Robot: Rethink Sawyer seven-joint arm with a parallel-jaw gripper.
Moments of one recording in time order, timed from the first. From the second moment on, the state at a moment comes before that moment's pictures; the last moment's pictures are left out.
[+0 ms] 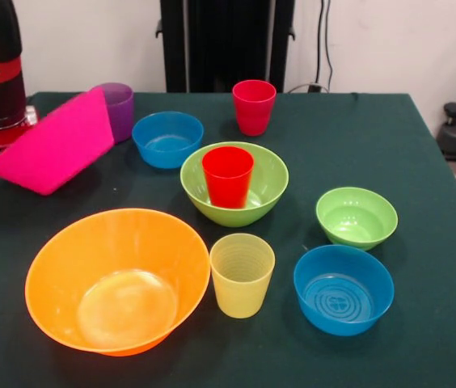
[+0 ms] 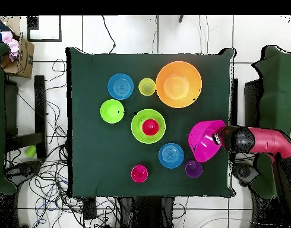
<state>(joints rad) -1.12 -0.42 0.63 1.49 -0.99 0.79 1.26</state>
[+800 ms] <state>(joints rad) -1.06 -0.46 0.55 1.53 -0.99 0.69 1.26</state>
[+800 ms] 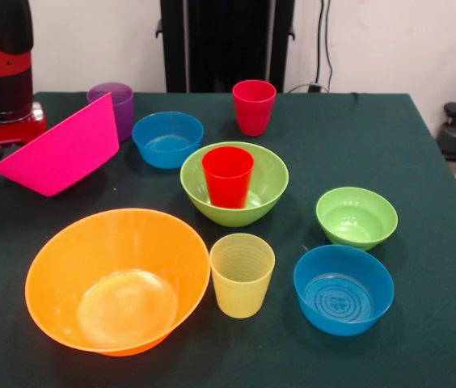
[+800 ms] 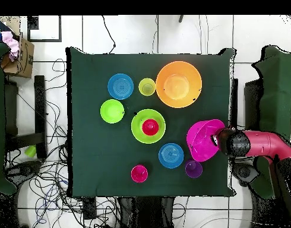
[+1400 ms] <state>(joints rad) -1.02 -0.47 0.50 1.53 -0.99 0.66 1.26</state>
